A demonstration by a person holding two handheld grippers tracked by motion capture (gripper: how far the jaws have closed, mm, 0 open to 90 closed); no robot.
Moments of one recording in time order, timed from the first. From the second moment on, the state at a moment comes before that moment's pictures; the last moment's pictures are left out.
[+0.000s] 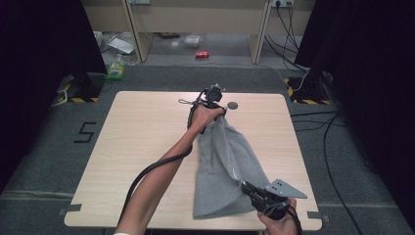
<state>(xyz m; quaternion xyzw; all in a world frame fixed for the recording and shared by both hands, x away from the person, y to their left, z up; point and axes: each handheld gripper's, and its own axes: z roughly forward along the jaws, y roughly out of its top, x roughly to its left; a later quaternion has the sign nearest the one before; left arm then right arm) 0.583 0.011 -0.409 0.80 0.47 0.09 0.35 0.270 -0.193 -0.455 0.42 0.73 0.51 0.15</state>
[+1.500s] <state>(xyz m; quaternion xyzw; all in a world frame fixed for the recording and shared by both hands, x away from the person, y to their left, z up) 0.583 0.084 -0.441 0.81 0.49 0.09 0.33 0.262 -0.280 -0.484 0.53 0.70 0.44 0.19</state>
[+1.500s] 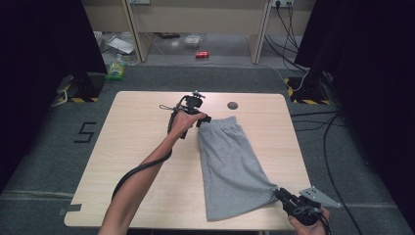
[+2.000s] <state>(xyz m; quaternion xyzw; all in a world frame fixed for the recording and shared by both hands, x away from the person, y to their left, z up) 0.573 0.110 -0.453 0.80 0.49 0.09 0.34 0.310 -0.254 -0.468 0.50 0.74 0.41 0.19</state>
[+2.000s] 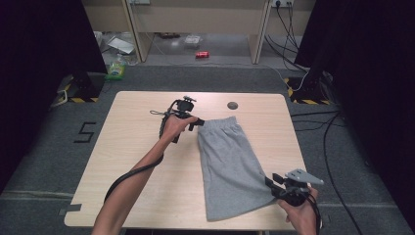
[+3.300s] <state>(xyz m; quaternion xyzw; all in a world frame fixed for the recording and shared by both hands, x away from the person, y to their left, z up) 0.571 0.118 -0.478 0.77 0.53 0.06 0.36 0.382 -0.248 -0.477 0.51 0.76 0.36 0.18</state>
